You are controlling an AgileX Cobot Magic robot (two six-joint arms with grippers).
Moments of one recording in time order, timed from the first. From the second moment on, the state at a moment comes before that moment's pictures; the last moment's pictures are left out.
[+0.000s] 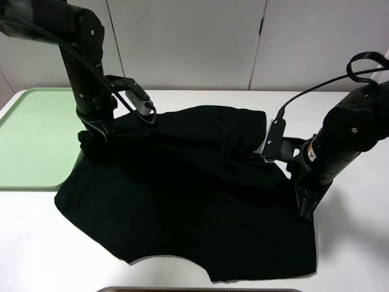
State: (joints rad) left arm -0.37 2.01 -1.41 0.12 0.97 0.55; right arm 0.45 1.67 -0.66 -0.26 0.47 -0.44
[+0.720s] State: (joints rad) left arm -0.54 1.43 -1.41 0.05 0.95 0.57; right arm 0.52 0.79 -0.73 -0.71 0.69 -0.06
